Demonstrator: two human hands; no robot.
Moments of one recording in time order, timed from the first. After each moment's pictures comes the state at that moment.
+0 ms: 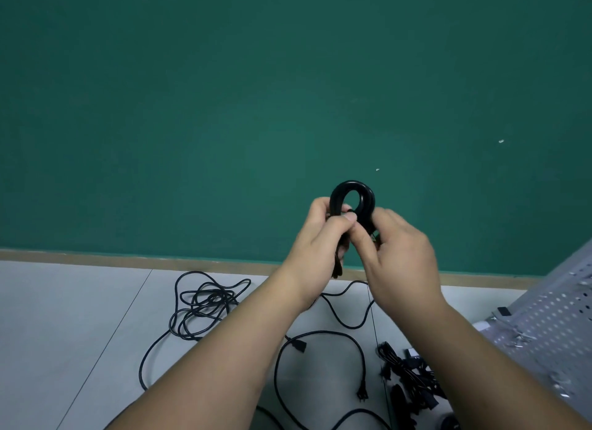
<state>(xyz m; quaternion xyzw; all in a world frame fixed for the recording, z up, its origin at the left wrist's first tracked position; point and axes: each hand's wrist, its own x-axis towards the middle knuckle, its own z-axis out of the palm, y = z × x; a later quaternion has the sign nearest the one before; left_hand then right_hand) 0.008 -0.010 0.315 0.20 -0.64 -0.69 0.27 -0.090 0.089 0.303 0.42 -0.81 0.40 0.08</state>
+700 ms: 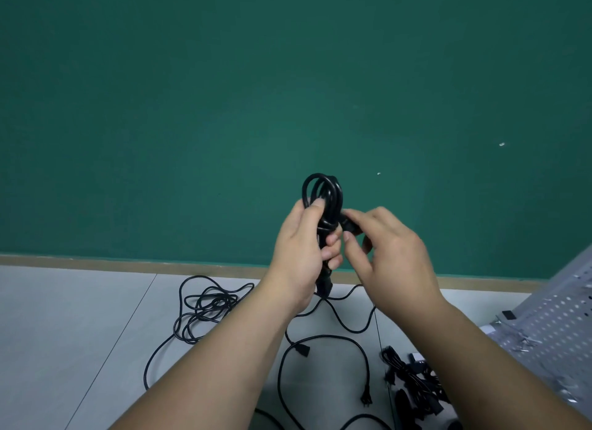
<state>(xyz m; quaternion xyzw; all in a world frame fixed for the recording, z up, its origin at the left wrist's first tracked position) 0.006 -0.017 0.319 0.20 -0.49 -0.78 0.34 -0.100 0.084 0.297 0.51 -0.77 0.37 0.11</state>
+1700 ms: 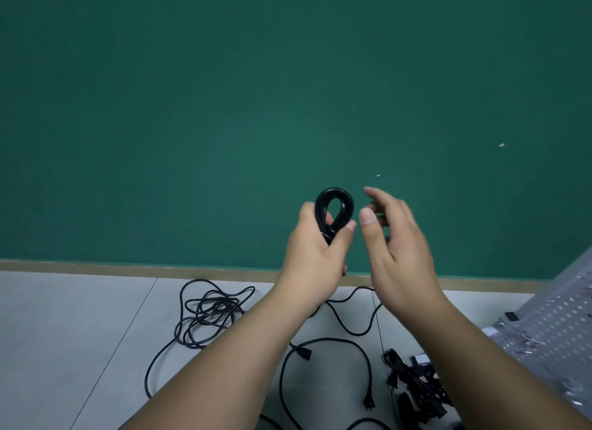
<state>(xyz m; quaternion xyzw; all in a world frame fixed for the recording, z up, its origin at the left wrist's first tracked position) -0.004 -0.018 0.301 0.29 -0.69 -0.56 0.35 -0.098 0.082 0.306 0.42 -0.74 0.52 0.01</state>
